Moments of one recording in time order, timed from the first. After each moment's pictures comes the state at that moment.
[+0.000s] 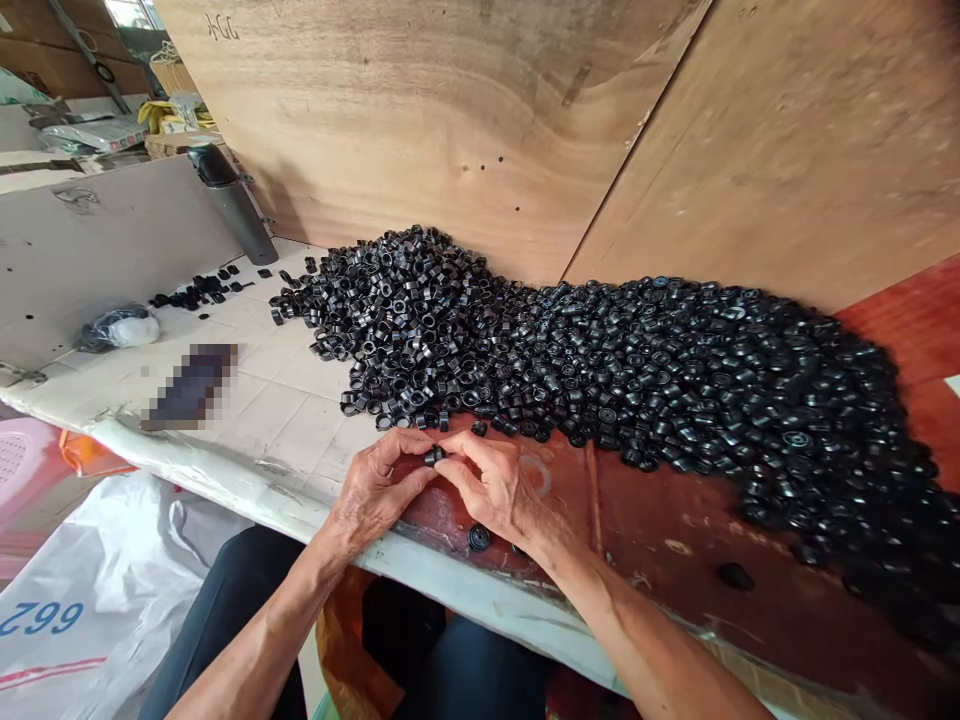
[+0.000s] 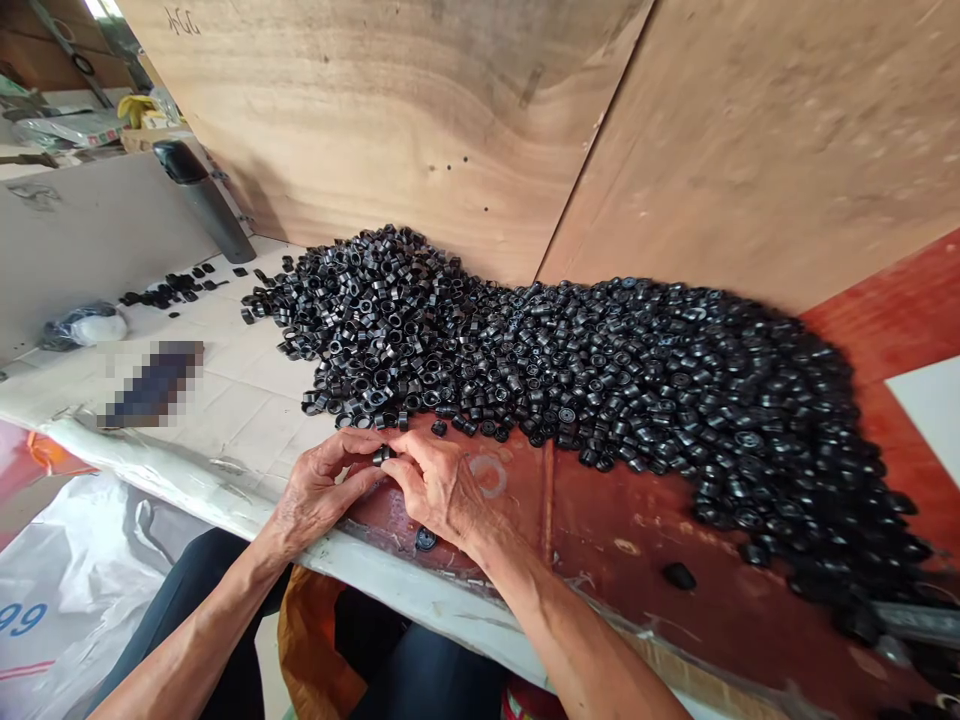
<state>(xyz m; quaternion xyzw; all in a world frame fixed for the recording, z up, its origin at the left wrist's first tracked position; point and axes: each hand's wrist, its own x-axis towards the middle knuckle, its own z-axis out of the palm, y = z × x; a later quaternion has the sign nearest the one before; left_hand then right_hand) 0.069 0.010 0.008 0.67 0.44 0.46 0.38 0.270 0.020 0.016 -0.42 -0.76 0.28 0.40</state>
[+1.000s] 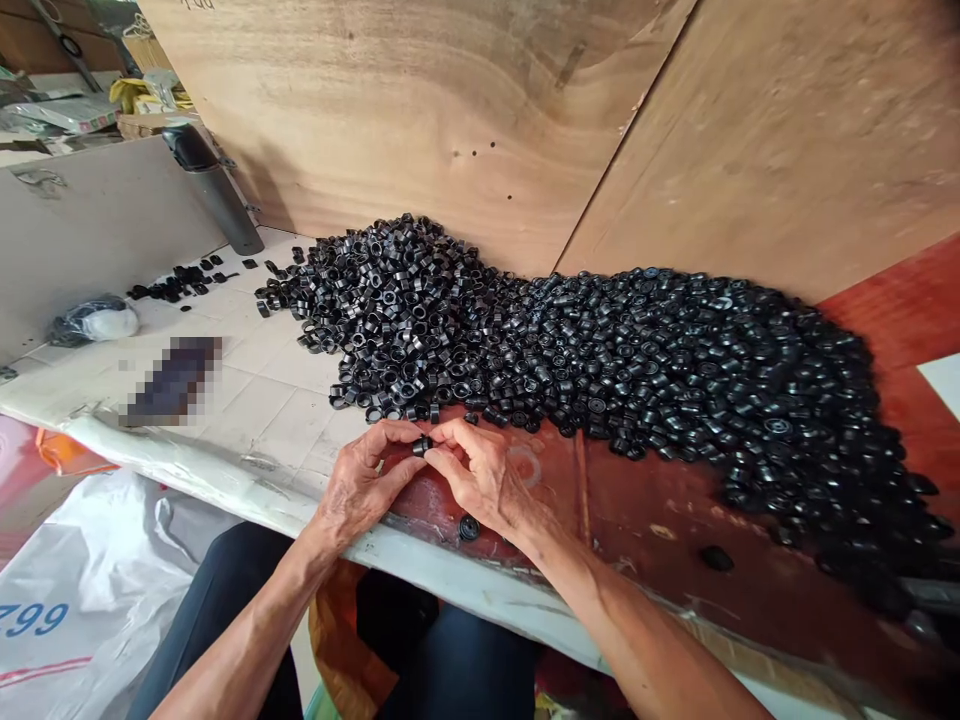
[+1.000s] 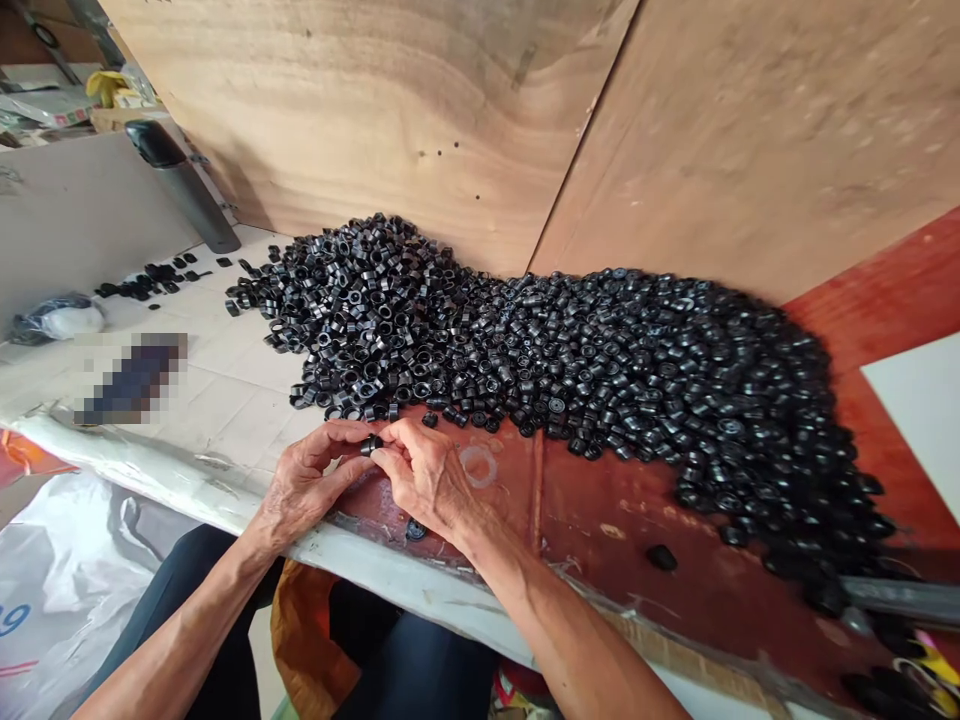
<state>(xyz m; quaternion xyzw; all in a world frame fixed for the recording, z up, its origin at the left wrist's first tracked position) 0.072 0.010 0.014 0.65 0.47 0.45 0.38 0.267 0.018 0.017 -0.46 -0.73 0.31 0.41</state>
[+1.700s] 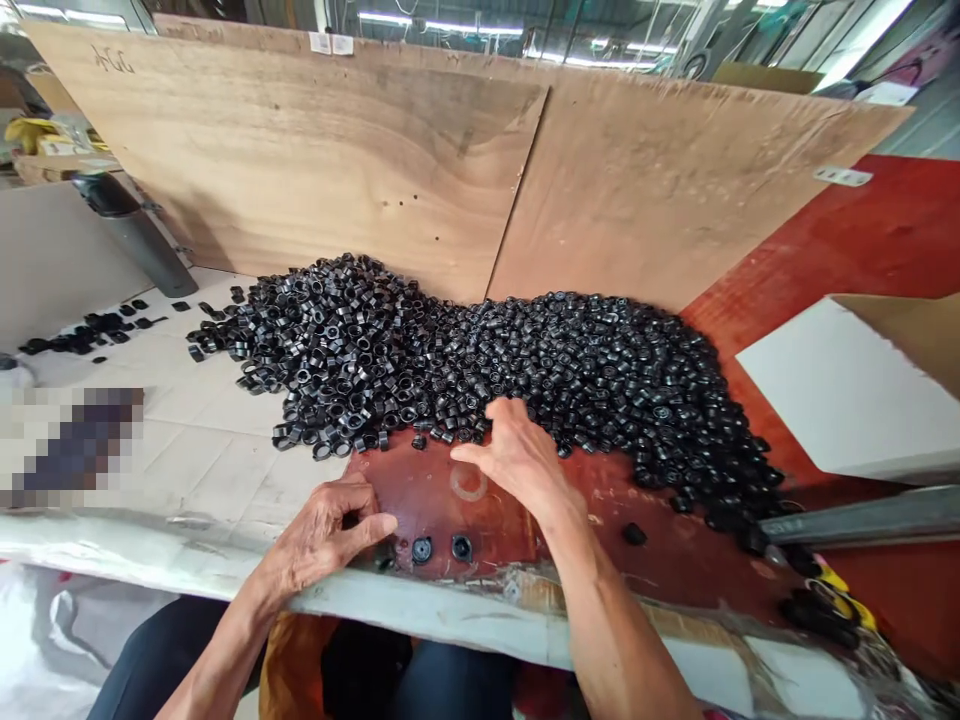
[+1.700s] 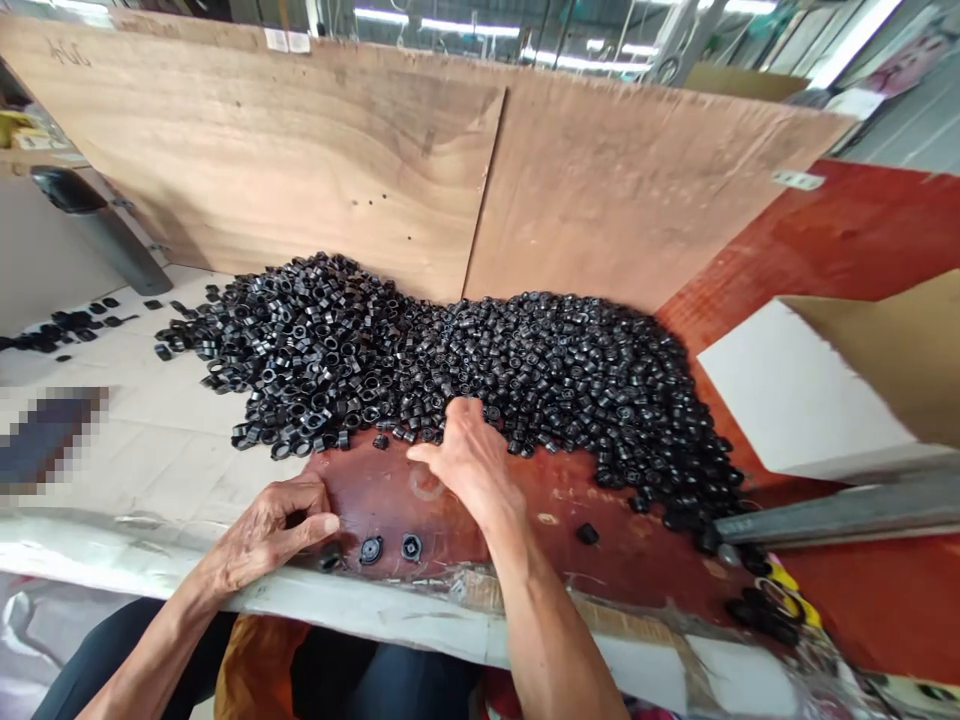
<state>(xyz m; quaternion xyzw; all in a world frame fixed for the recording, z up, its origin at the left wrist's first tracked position) 0.069 0.017 0.027 0.78 0.43 0.22 0.41 0.349 0.032 0.069 -0.75 -0.64 0.11 0.13</state>
